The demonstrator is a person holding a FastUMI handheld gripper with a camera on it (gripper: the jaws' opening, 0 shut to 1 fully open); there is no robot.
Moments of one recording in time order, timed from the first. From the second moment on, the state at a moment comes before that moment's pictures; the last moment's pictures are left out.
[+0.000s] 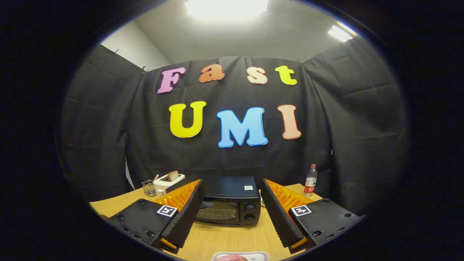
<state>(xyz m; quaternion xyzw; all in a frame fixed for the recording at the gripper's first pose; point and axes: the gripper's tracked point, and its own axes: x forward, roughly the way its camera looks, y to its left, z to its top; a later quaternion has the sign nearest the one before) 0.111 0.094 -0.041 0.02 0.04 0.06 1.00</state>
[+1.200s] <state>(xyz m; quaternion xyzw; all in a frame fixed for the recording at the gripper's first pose) 0.237 0.217 -0.176 0.01 0.16 0.09 0.98</state>
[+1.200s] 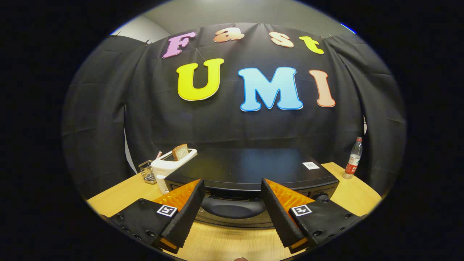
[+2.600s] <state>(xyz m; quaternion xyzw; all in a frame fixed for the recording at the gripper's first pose) 0.139 0.214 -0.235 -0.05 0.21 0.10 0.97</state>
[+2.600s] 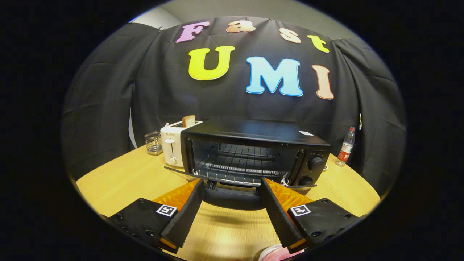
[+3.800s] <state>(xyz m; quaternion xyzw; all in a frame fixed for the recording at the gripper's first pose) 0.015 0.140 -0.222 0.06 0.35 0.14 0.93</state>
